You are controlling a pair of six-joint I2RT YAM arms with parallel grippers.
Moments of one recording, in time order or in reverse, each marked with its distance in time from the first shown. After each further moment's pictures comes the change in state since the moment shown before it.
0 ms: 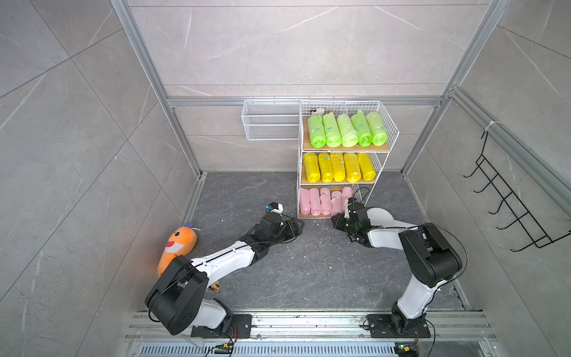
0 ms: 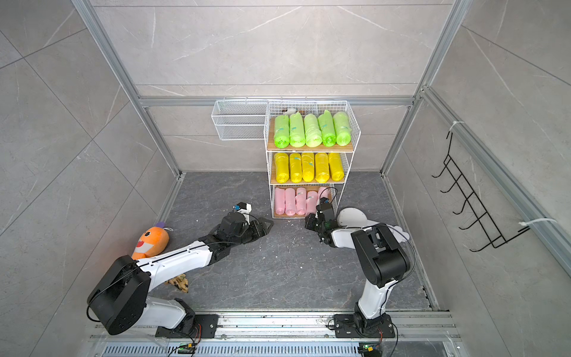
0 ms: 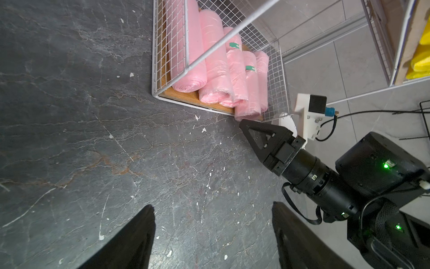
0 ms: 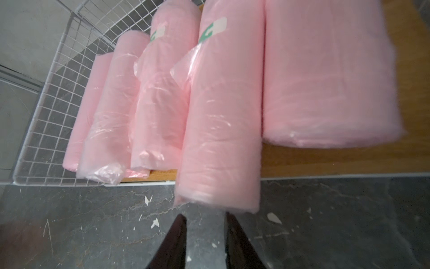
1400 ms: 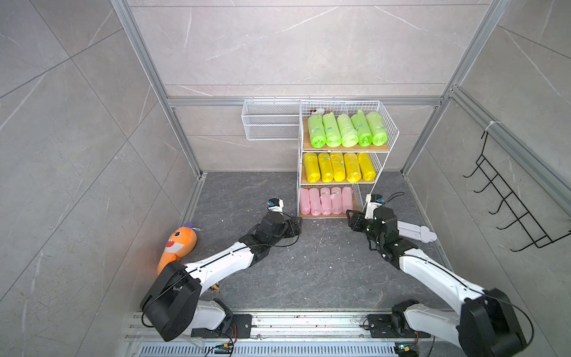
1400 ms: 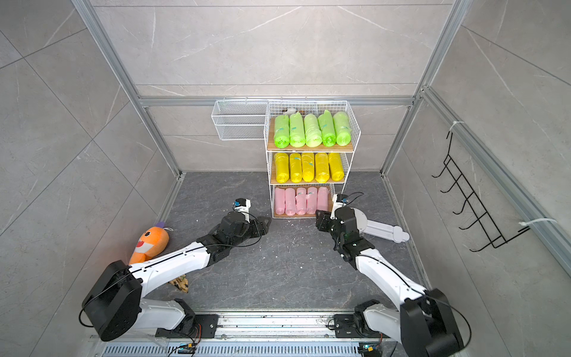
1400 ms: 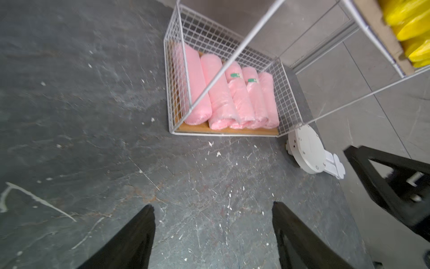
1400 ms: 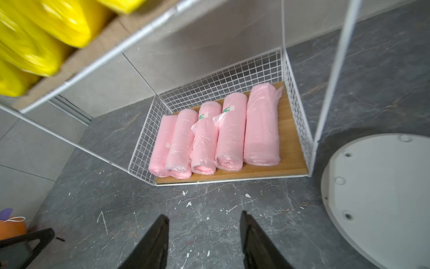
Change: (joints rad) left arm -0.035 -0.078 0.027 -0.044 -0.255 0.187; right arm -0.007 -0.688 -0.161 -0.289 0.120 -0.147
